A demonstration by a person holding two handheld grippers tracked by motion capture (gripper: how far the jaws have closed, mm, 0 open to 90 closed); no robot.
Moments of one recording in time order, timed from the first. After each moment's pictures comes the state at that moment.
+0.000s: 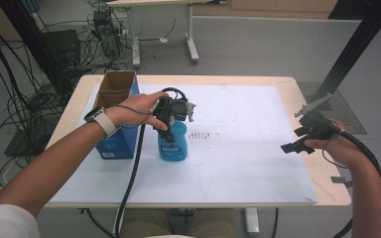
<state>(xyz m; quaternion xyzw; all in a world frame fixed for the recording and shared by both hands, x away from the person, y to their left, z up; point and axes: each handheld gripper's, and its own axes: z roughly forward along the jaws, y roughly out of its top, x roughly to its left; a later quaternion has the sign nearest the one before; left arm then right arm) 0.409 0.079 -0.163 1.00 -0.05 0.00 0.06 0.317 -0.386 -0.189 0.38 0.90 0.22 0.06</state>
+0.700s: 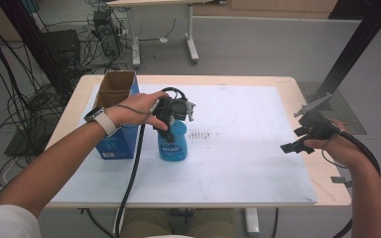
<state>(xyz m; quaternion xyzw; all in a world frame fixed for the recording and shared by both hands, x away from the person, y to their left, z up) 0.411 0.080 -0.163 1.00 -0.05 0.00 0.06 0.317 -0.384 -0.188 0.38 0.90 0.22 0.06</state>
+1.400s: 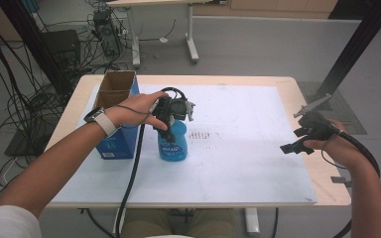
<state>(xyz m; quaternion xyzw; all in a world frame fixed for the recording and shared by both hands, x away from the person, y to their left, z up) 0.411 0.082 -0.163 1.00 -0.05 0.00 0.07 0.316 -0.383 -0.190 0.38 0.90 0.22 0.06</state>
